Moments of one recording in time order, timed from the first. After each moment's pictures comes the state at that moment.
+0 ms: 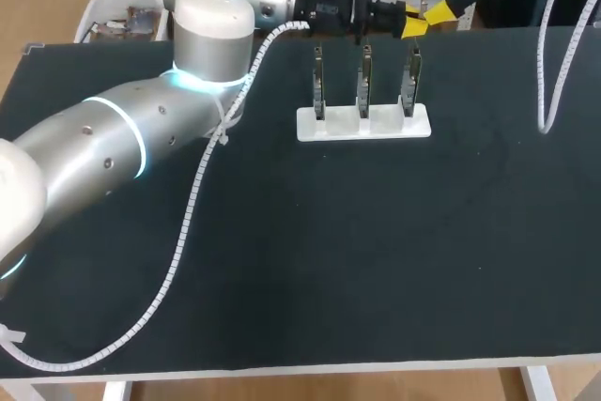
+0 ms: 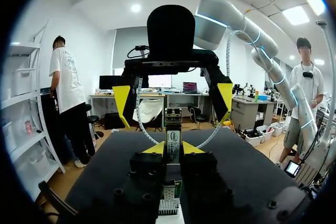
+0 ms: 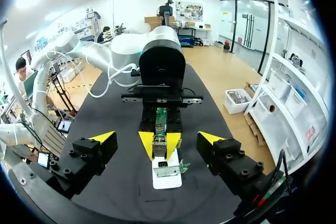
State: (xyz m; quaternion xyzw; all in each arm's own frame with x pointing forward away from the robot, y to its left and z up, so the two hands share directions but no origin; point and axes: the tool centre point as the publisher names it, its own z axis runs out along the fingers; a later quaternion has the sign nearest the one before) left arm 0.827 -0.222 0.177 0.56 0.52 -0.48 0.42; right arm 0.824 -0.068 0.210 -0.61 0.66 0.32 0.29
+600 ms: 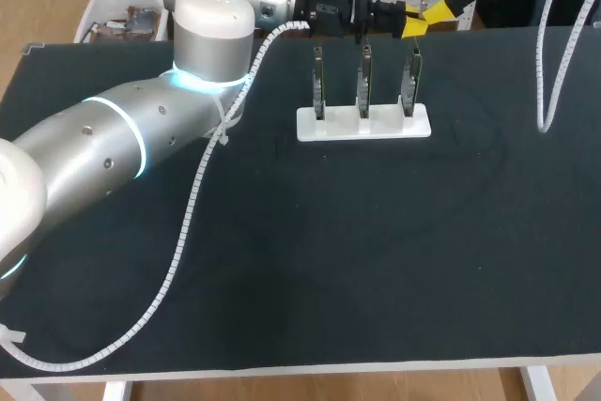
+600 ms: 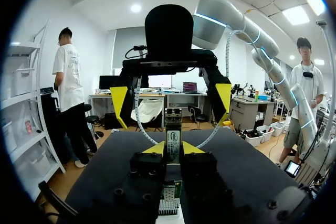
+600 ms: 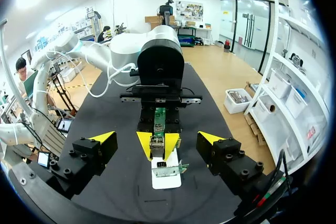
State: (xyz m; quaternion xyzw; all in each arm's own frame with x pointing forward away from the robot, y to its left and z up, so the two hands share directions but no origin) left arm 0.827 -0.222 0.177 0.56 0.52 -0.48 0.42; right arm 0.826 -0.066 0.210 -0.61 0.66 0.32 0.29
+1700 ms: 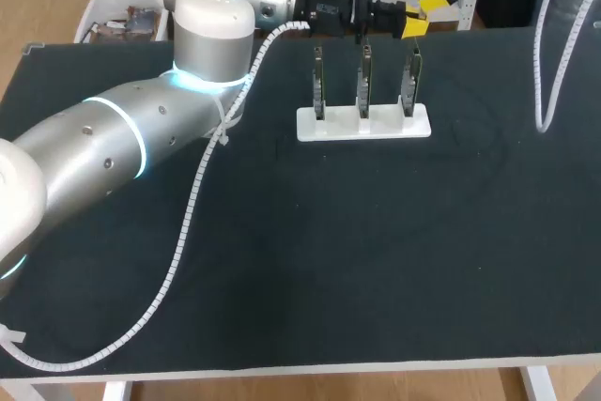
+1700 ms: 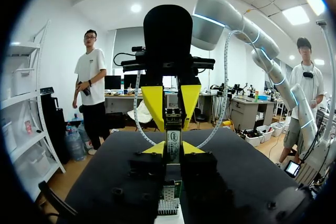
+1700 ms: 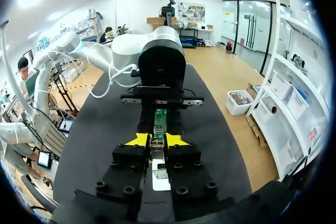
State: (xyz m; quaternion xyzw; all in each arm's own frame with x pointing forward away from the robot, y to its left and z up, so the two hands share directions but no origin) left arm 0.827 -0.222 0.177 0.56 0.52 -0.48 0.42; right arm 0.826 -0.064 0.209 -0.61 0.66 0.33 0.29
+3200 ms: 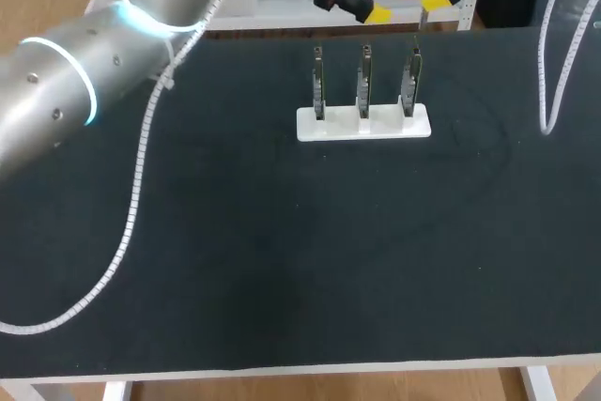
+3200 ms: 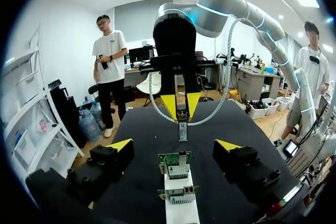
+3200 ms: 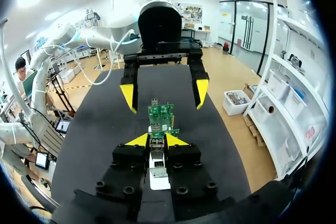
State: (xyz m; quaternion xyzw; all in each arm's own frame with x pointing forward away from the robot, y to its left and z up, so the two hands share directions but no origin) left arm 0.849 -0.160 0.208 0.63 0.58 -0.36 0.37; right arm 0.829 -0.067 0.208 -0.61 0.66 0.32 0.30
